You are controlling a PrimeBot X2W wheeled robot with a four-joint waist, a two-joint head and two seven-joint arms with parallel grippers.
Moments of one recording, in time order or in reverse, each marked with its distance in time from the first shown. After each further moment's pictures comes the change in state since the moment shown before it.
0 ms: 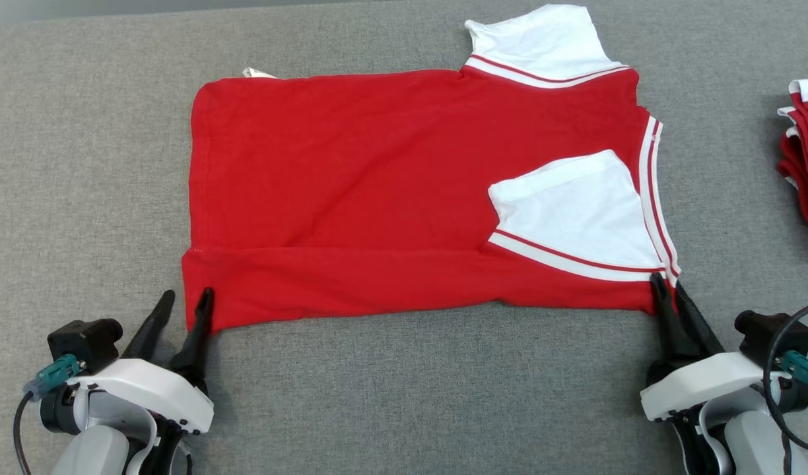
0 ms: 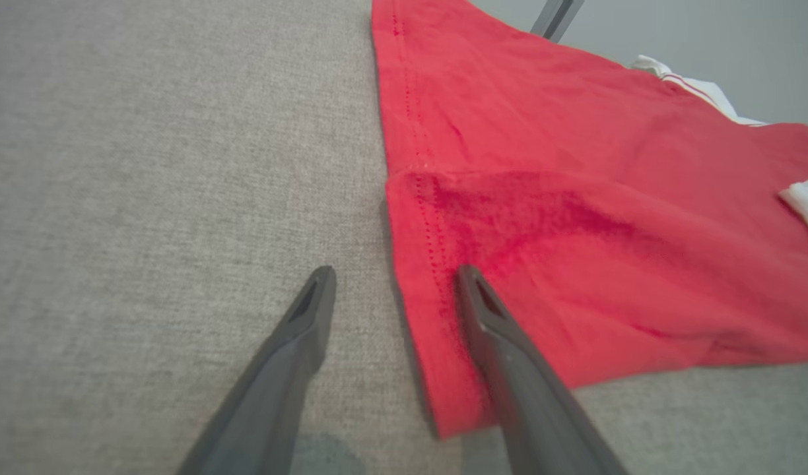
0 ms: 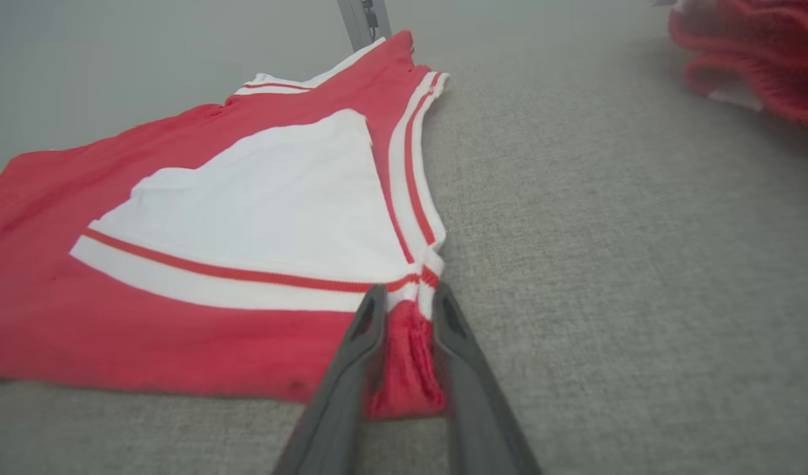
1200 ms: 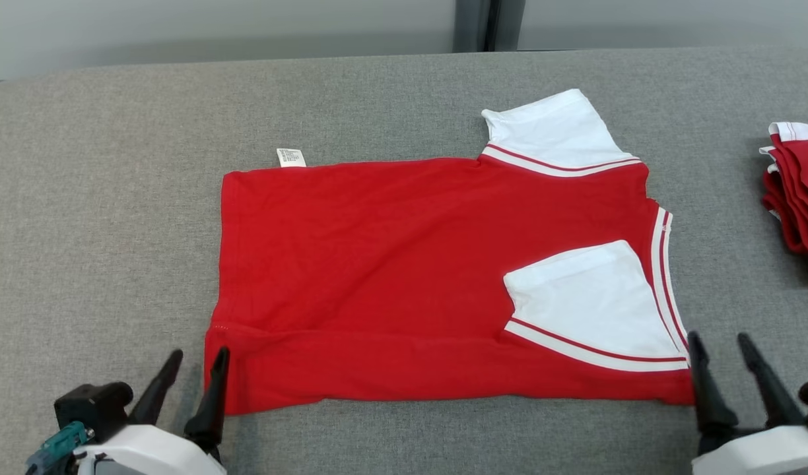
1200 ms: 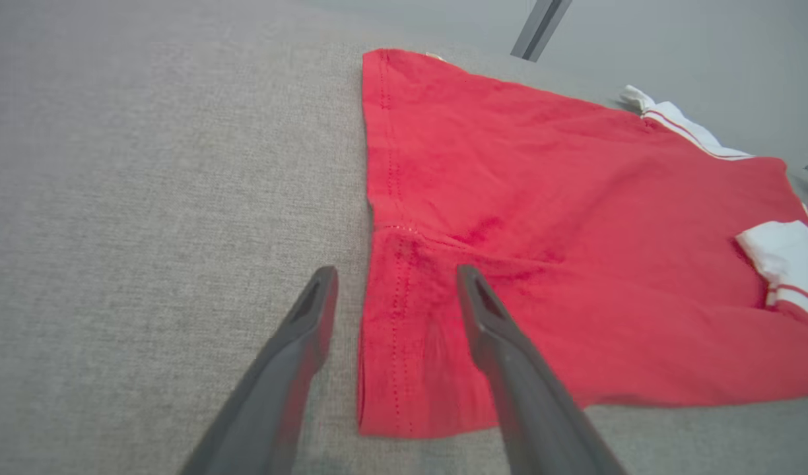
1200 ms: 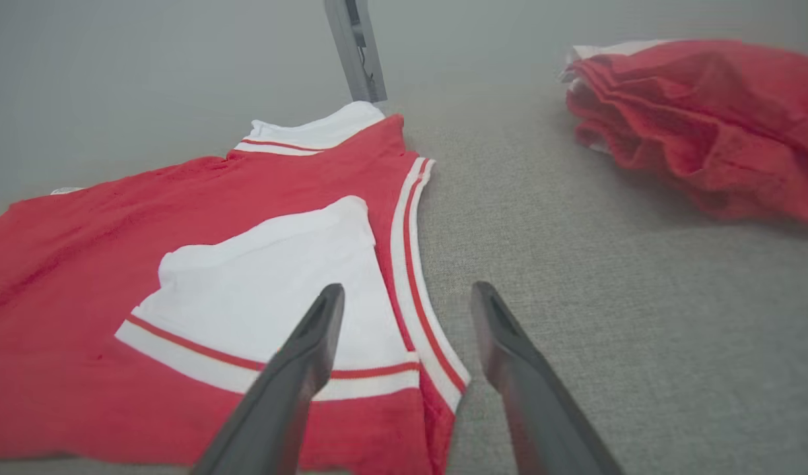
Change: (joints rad) left arm 0.281 0.061 -0.007 -0.376 -0.014 0.163 0.126; right arm 0.324 0.031 -0.140 -0.381 -0.055 0.000 0.170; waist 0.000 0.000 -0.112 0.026
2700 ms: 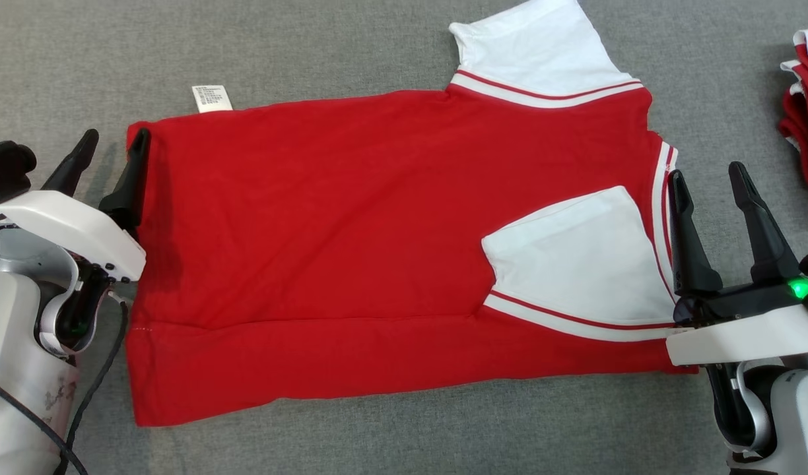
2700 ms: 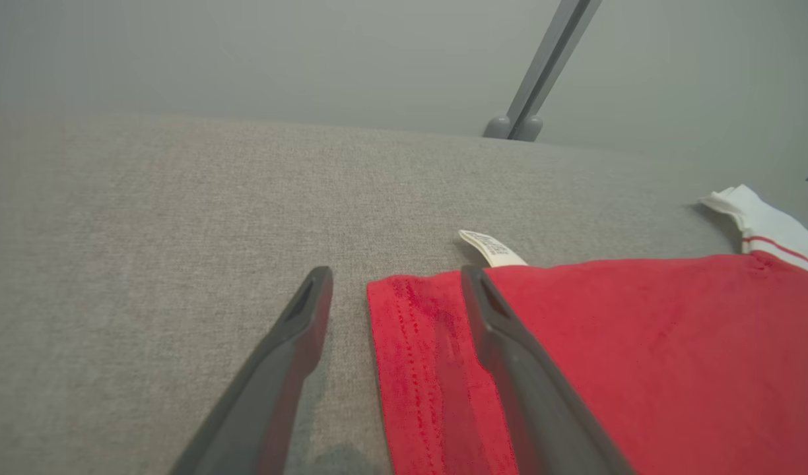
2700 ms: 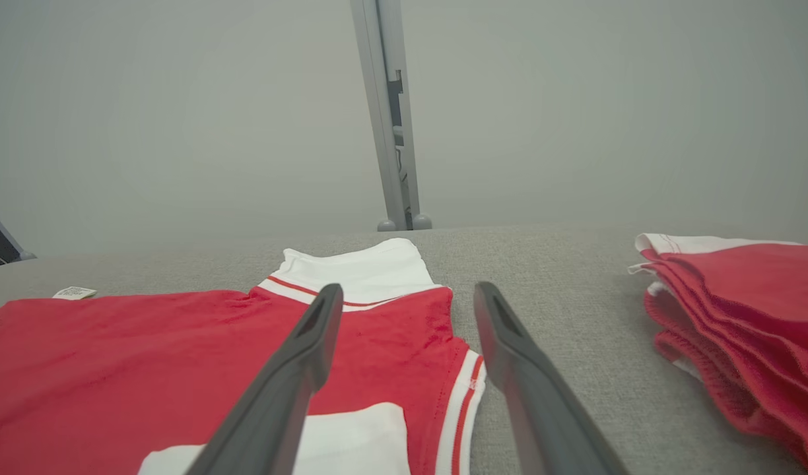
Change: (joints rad) left arm -0.643 0.065 0.018 0.391 -0.030 -0.160 0.064; right arm -0.305 0.012 0.063 -0.146 -0.081 0.000 -0.037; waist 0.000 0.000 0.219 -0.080
